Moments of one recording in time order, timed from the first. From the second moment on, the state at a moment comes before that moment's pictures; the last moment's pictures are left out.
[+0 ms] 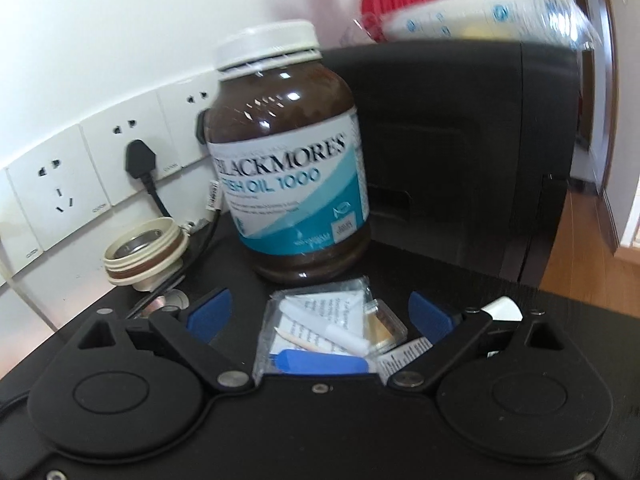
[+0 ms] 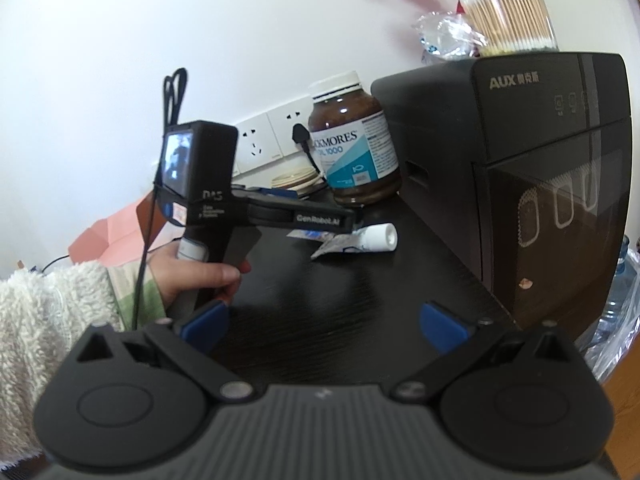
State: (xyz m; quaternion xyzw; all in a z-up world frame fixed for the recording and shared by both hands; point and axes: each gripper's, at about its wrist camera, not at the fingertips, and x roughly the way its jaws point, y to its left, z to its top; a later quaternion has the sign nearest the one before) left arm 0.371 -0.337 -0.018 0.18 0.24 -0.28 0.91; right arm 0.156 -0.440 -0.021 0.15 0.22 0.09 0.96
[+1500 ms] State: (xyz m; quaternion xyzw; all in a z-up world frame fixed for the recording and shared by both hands) left arm 0.324 -0.267 -0.002 0.04 0.25 -0.31 0.92; right arm 0.167 -0.448 -0.026 0.18 0.24 0.08 0.95
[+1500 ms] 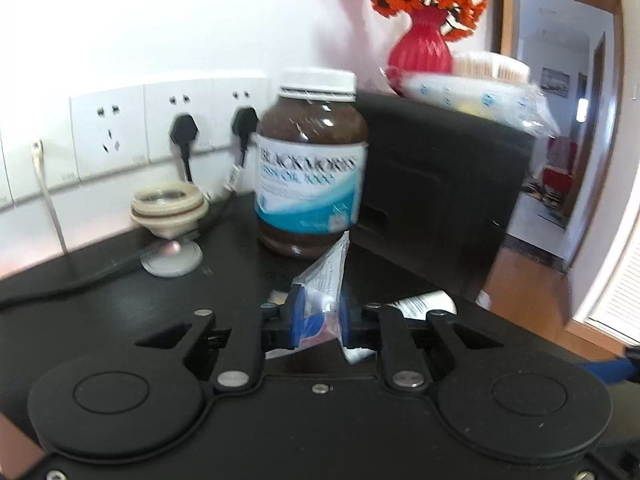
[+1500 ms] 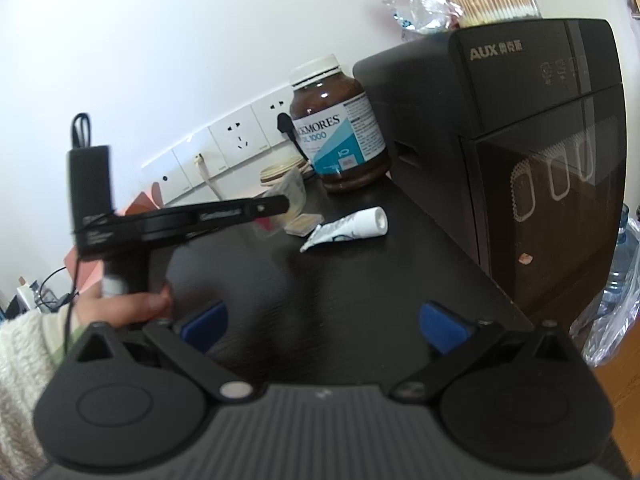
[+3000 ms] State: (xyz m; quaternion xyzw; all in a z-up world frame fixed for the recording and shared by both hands) left arm 0.187 -0.066 0.043 0.03 0.18 -0.18 0.97; right arm 0.156 -0.425 -0.019 0.10 0.22 0.08 0.97
